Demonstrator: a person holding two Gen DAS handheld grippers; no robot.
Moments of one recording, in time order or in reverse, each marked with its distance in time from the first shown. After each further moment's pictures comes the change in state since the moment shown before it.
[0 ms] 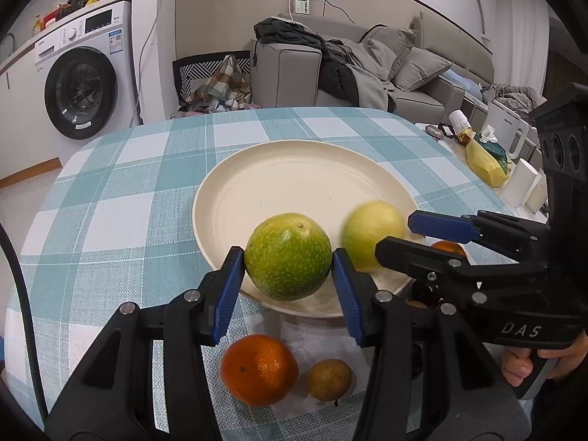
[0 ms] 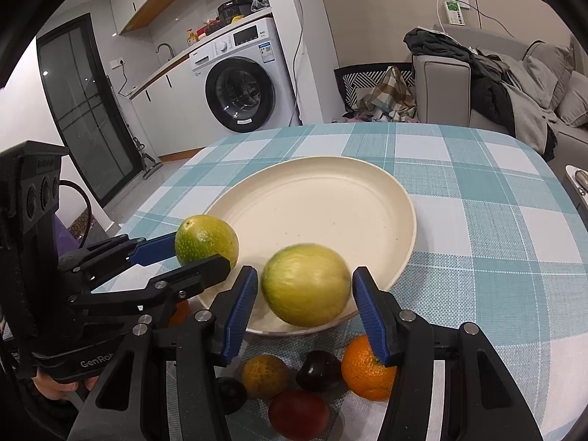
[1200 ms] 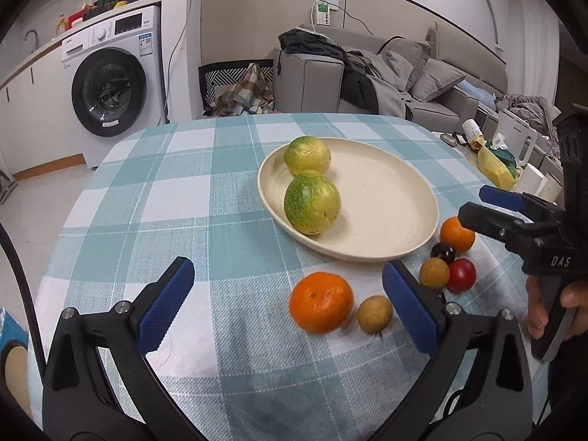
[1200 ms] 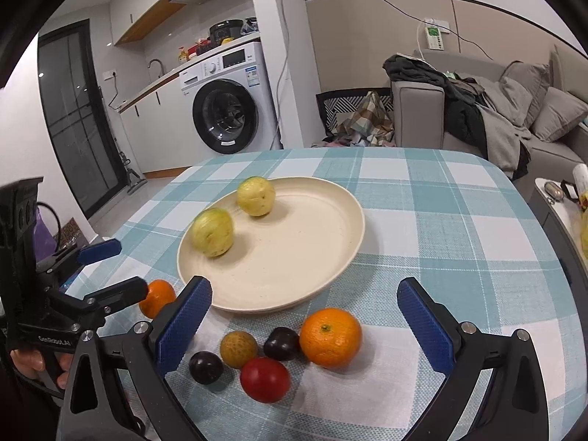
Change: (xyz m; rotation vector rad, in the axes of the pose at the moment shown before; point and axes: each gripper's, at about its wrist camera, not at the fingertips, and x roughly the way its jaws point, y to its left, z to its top) left arm -0.057 0.032 -0.037 -0.038 -0.041 0.071; right arm -0.037 -0.016 -0.016 -0.004 -0.099 -0.102
